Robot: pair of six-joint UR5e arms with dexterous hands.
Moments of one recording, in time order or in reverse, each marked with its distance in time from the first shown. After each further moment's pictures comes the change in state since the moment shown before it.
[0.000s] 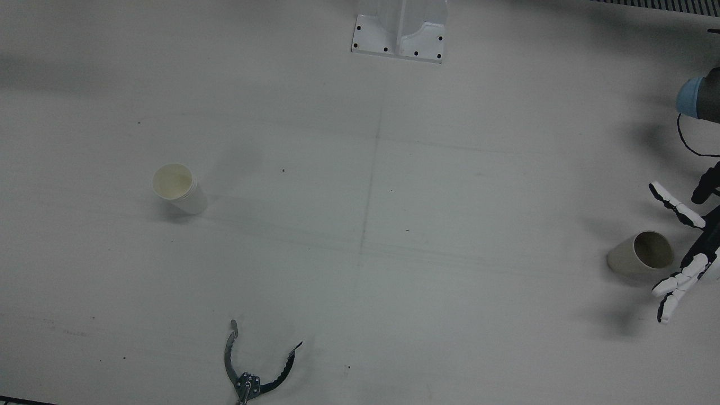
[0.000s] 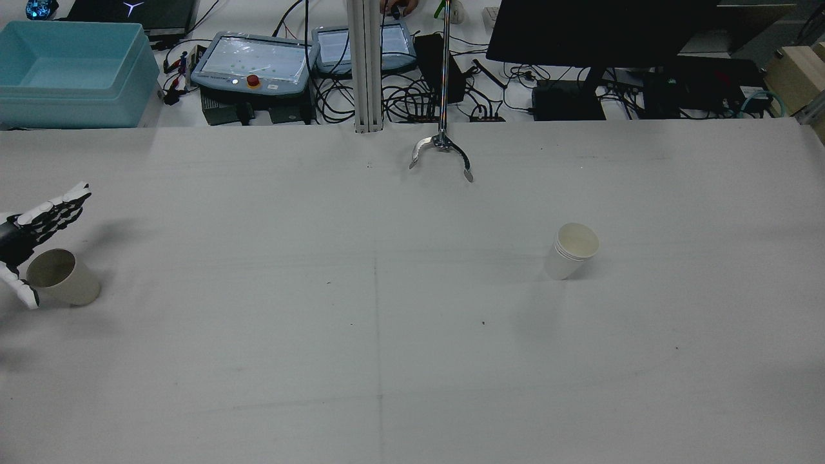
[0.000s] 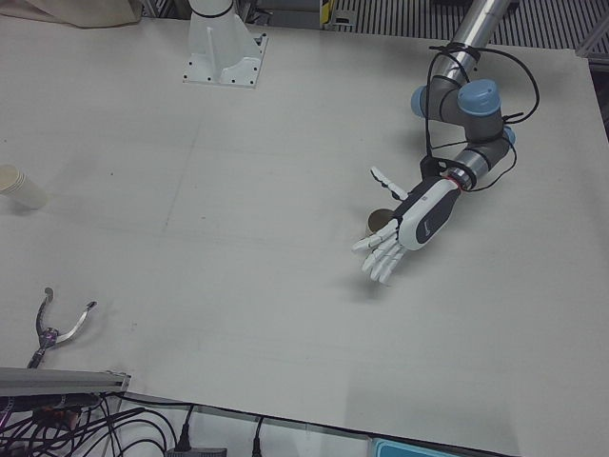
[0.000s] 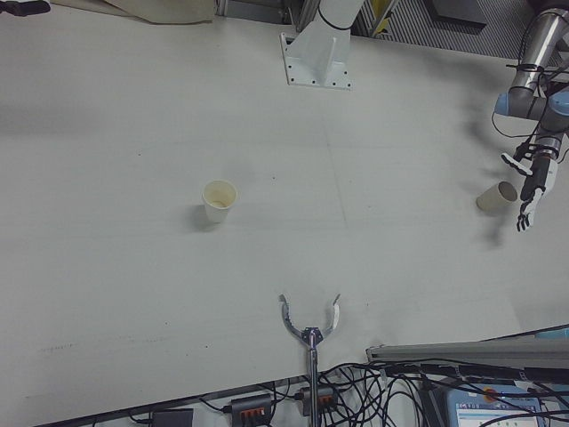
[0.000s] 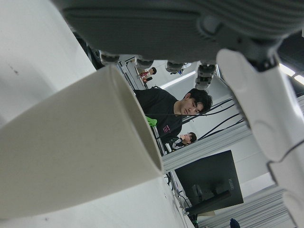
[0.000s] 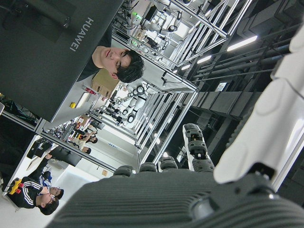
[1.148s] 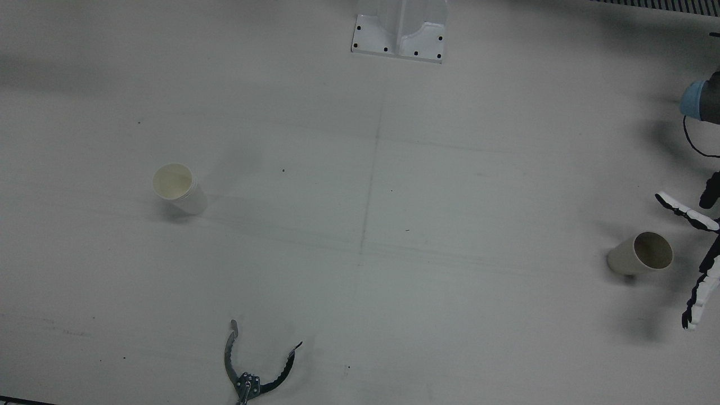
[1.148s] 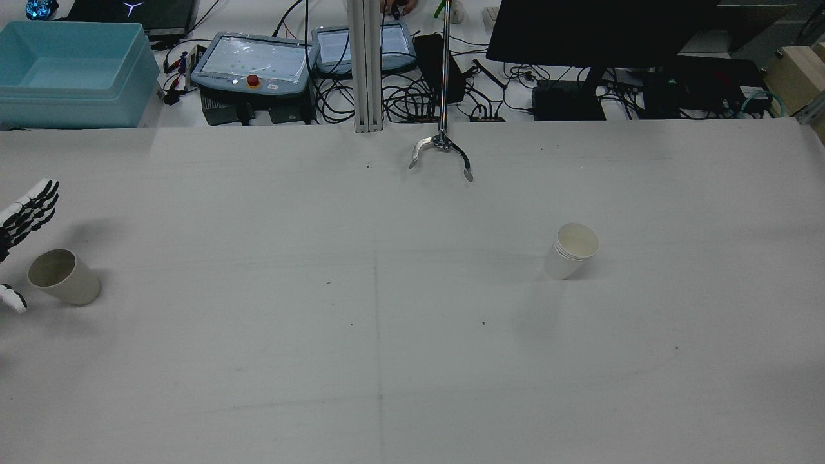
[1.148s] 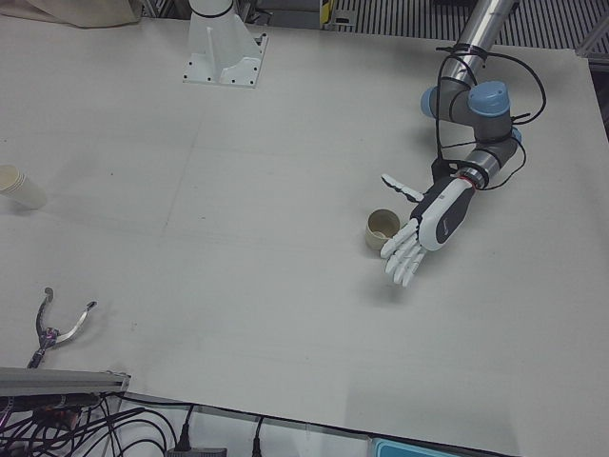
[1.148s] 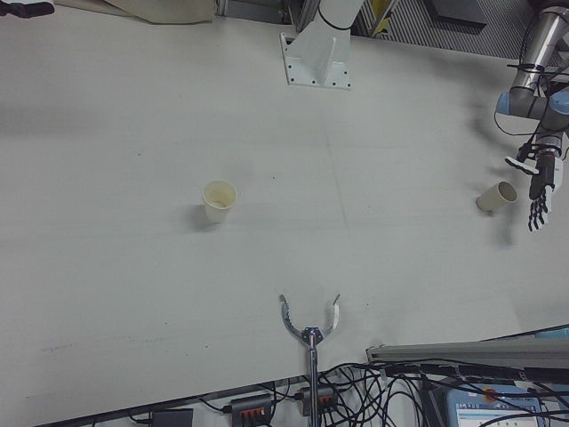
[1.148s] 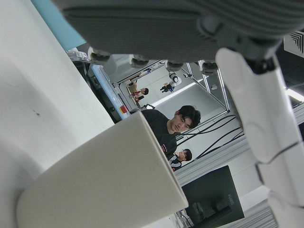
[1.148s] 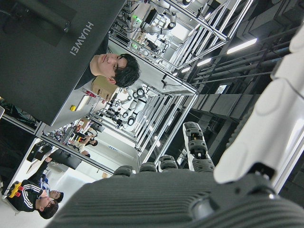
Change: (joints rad) left arm 0.006 0.038 0.053 -0.115 -0.088 0.067; right arm -0.004 0.001 0.001 0.000 -0.007 0.001
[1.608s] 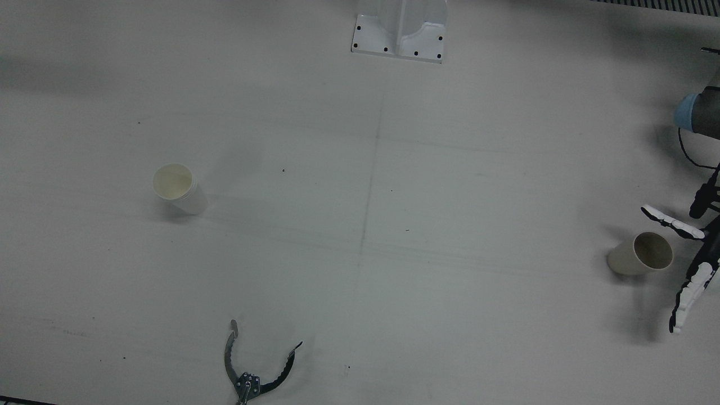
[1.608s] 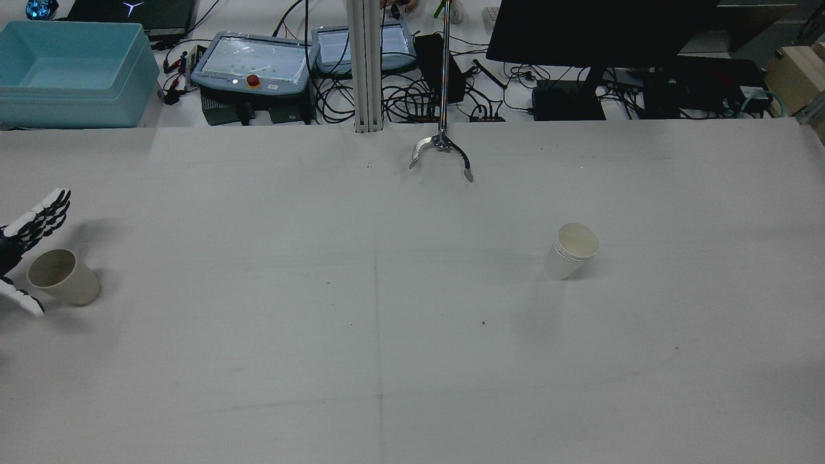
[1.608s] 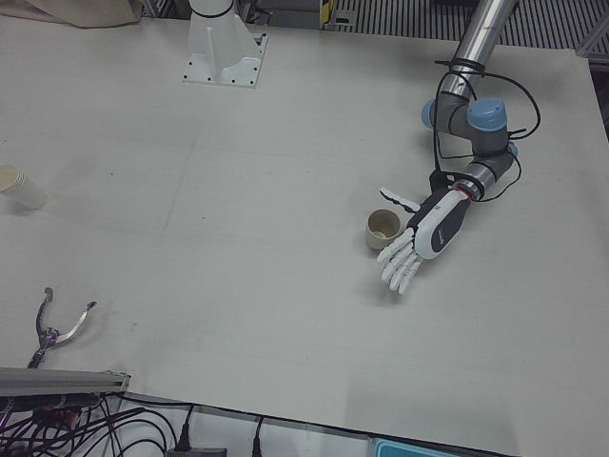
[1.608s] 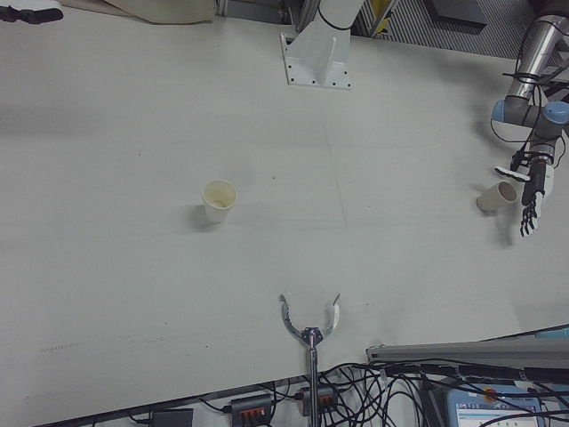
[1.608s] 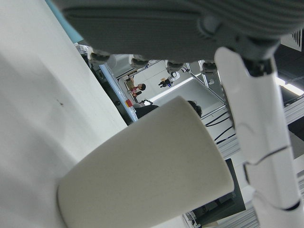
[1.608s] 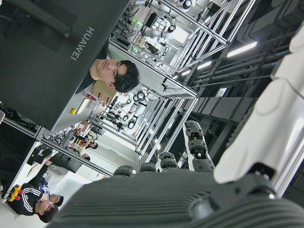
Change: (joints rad) left arm 0.020 -0.051 0.120 -0.088 0.000 0.024; right arm -0.012 0.005 -0.002 0.000 0.000 -0.002
